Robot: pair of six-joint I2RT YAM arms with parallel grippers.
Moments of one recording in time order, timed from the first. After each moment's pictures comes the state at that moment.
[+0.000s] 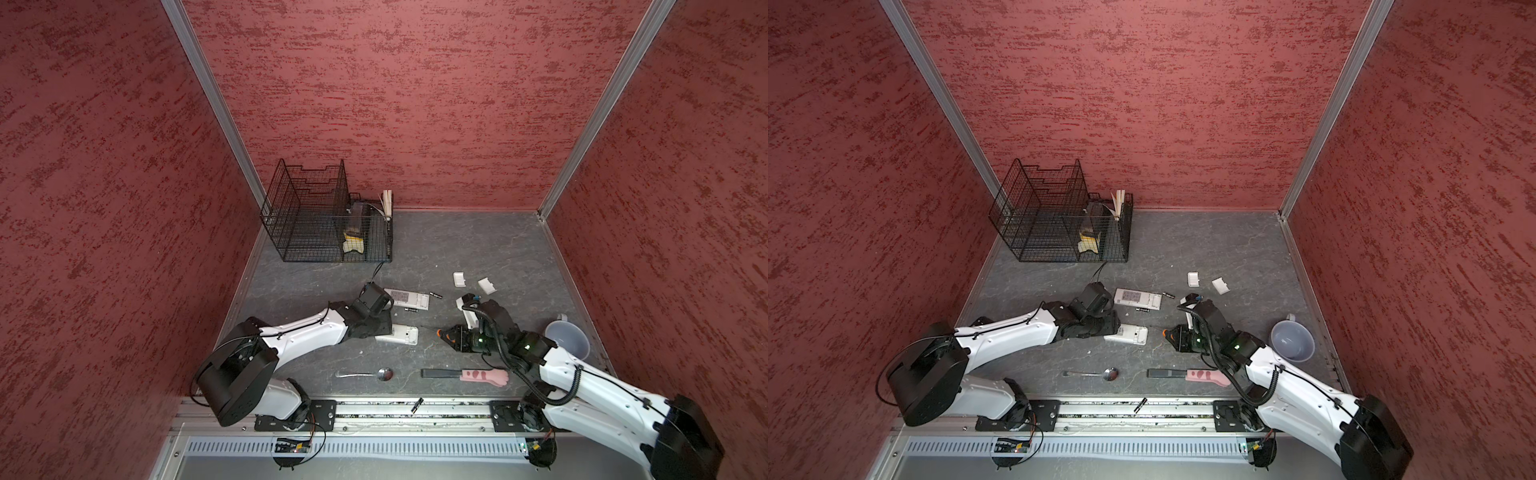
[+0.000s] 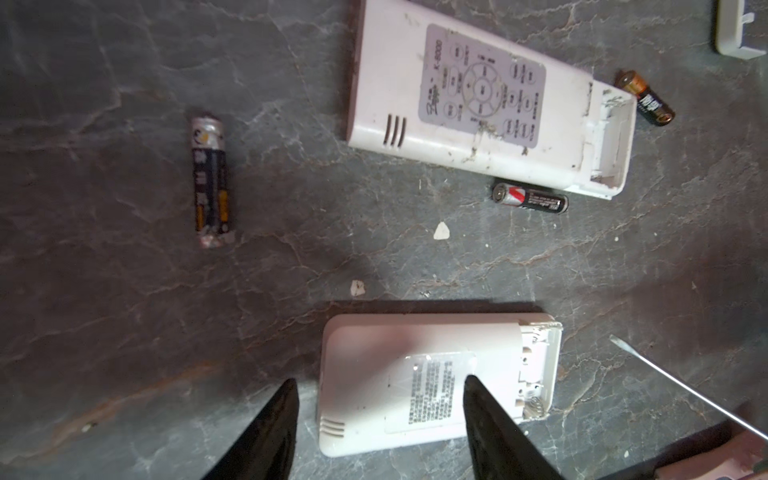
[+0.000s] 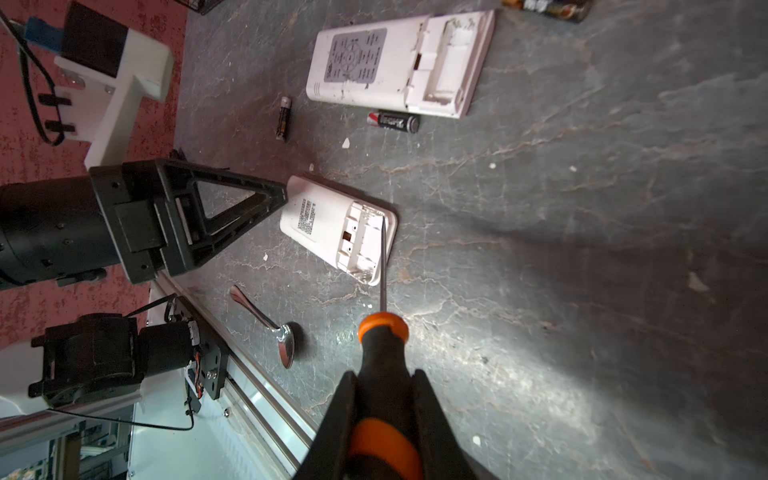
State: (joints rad) left arm -0.75 1.40 0.72 -0.39 -0.02 -0.77; right arm 0.70 0.90 0.44 -0.29 -0.25 0.79
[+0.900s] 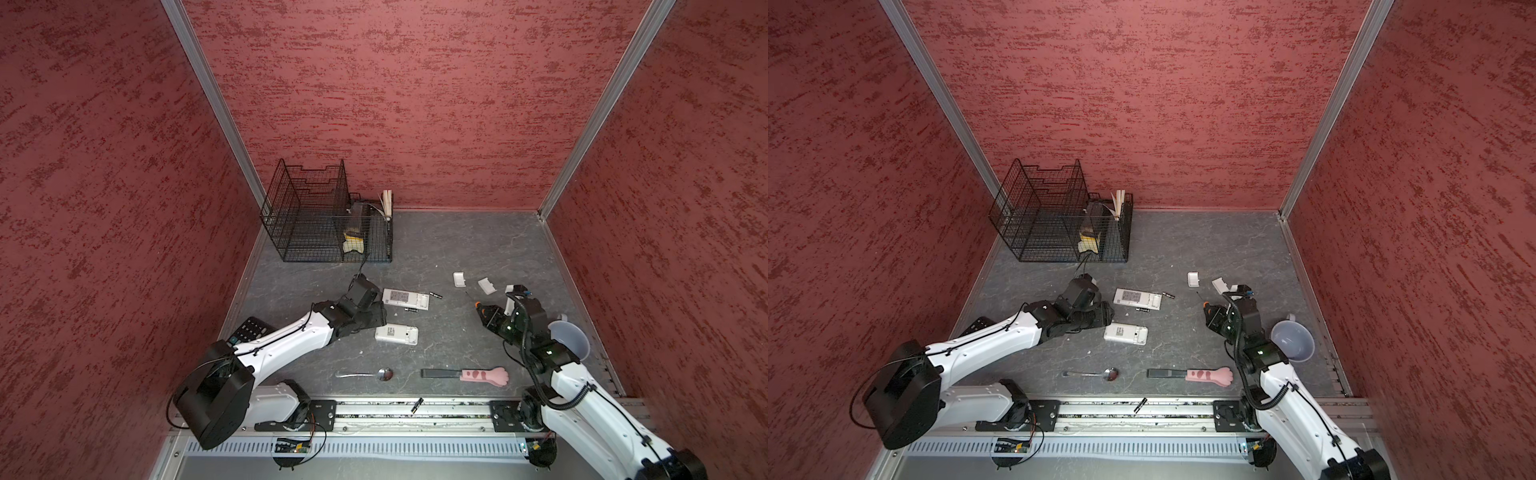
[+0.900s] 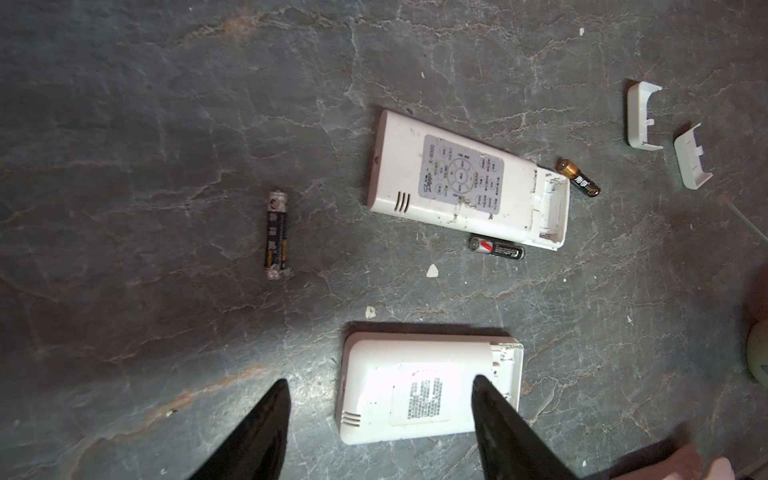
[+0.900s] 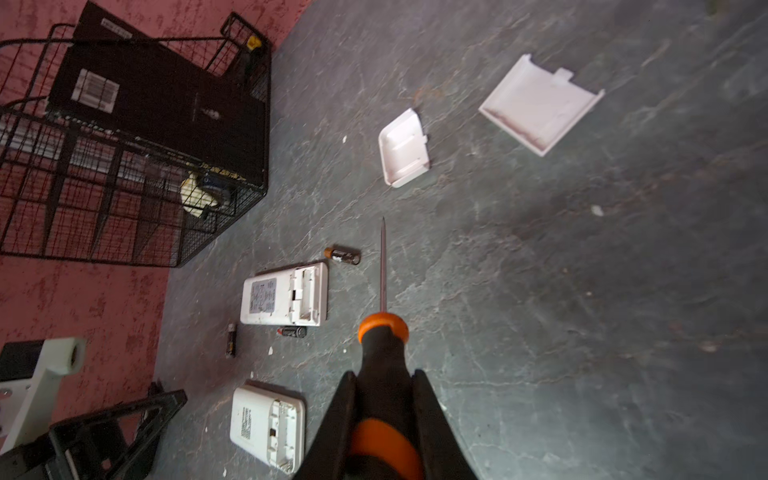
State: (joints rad) left arm -0.68 1.27 0.70 -0.40 -0.05 -0.76; right arm 0.25 0.75 0.28 -0.10 -0.17 0.83
